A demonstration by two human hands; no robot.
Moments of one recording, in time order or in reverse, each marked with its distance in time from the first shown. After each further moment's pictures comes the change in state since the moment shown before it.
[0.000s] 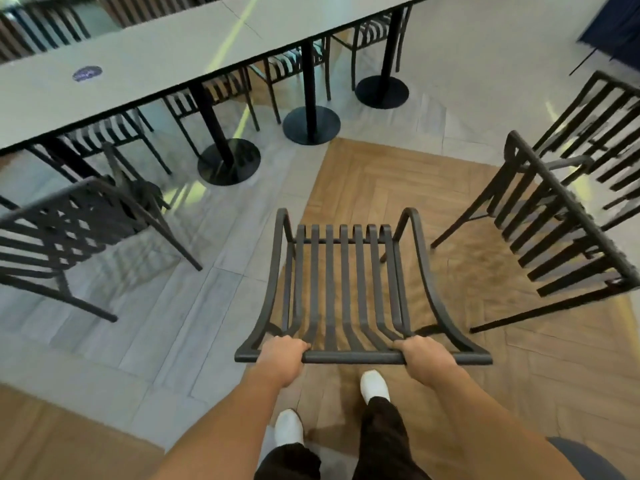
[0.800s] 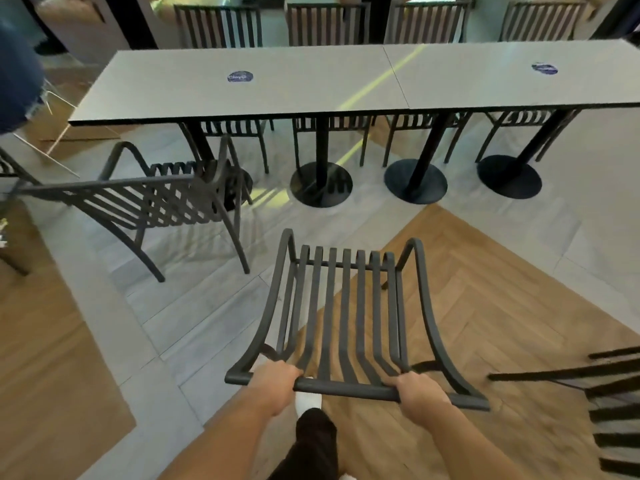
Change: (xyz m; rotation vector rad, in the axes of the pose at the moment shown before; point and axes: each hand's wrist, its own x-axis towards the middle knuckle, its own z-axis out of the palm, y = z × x) left_hand 0.095 -0.061 -0.084 -0.355 0.021 -0.393; right_hand 0.213 -0.021 -0.176 -0.340 -0.137 -0.278
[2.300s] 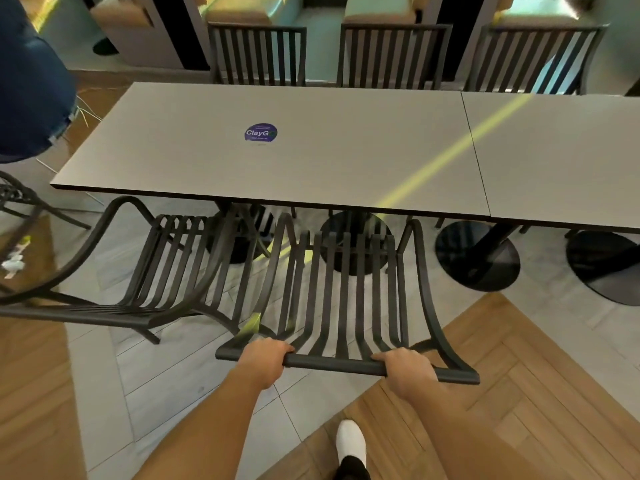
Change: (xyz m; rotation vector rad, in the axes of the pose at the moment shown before) left_hand 0.403 -0.151 -0.336 -0.172 0.014 -0.199; right_hand 0.414 0.025 -0.427 -0.068 0.130 -0.217
